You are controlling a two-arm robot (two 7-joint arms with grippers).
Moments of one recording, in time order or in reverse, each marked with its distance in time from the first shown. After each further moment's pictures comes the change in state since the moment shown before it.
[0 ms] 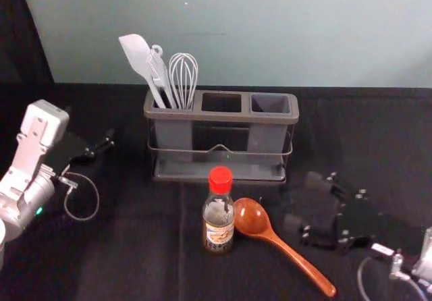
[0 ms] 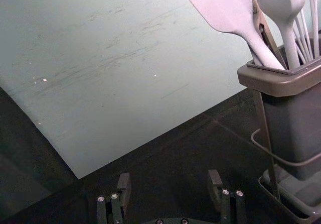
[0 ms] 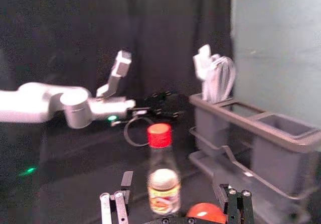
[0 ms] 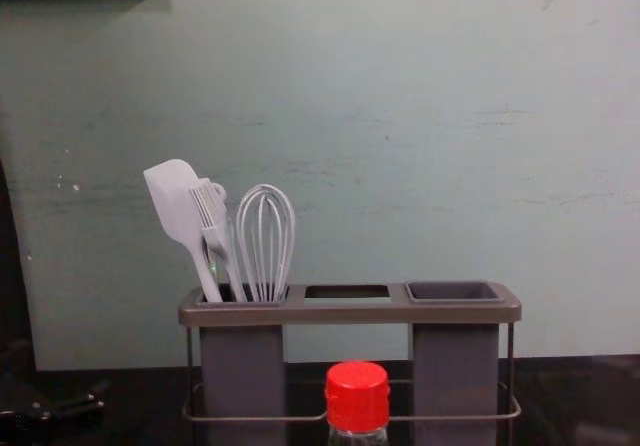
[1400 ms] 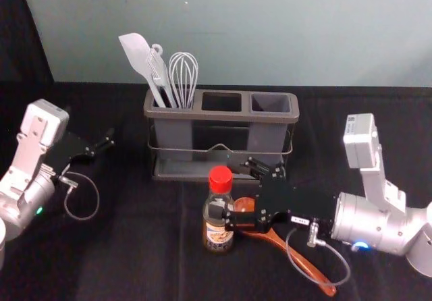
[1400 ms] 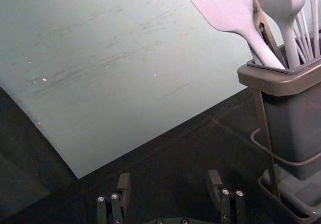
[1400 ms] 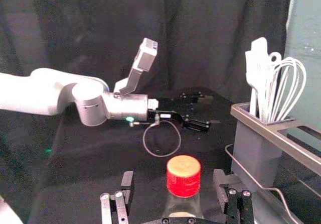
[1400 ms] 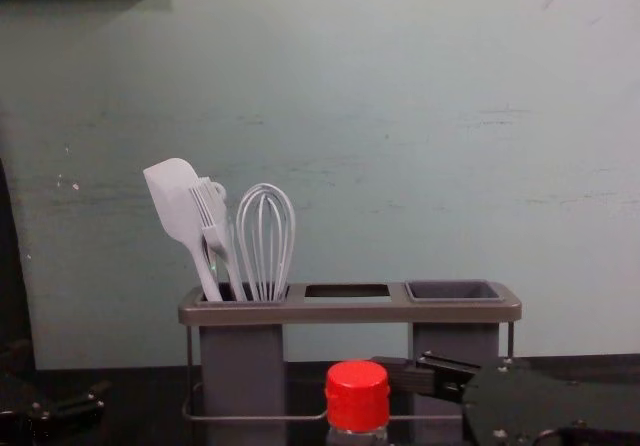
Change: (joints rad) left arm 0.000 0.000 0.000 0.000 0.000 0.000 0.000; right arm 0.344 -0.202 -0.250 0.179 -0.144 0.113 0.065
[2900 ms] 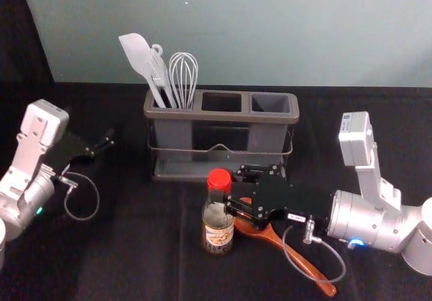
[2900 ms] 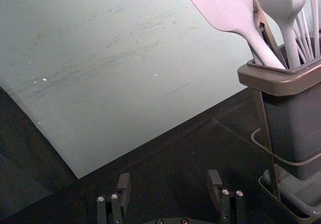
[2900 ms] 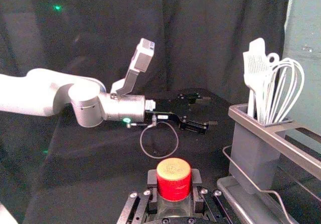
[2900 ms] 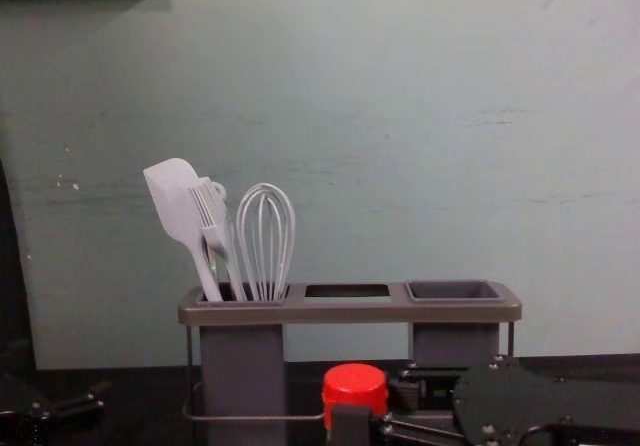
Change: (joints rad) left arm 0.000 0.000 0.000 0.000 0.000 0.000 0.000; right arm 0.014 -0.015 -0.007 0.020 -0.005 -0.006 -0.004
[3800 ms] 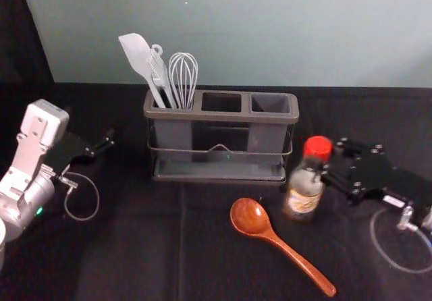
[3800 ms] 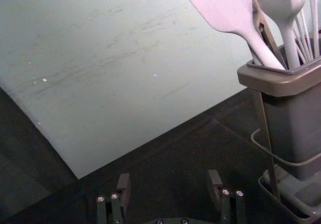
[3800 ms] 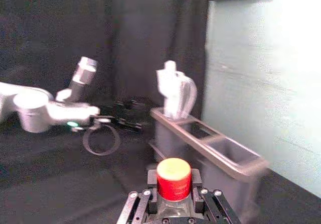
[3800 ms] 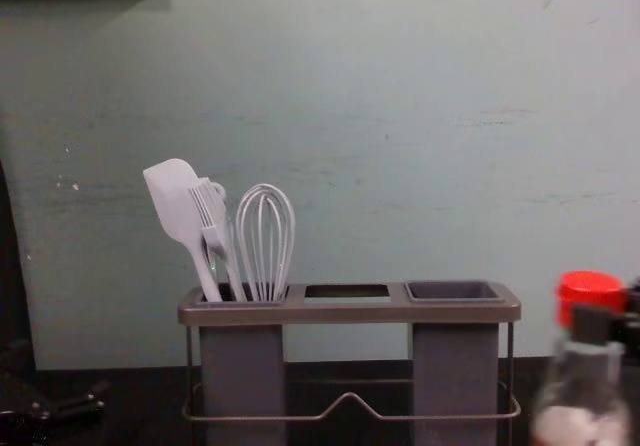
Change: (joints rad) left arm 0.000 0.000 0.000 0.000 0.000 0.000 0.000; right arm -0.225 0.198 0.268 -0.131 0.097 -0.093 -0.099
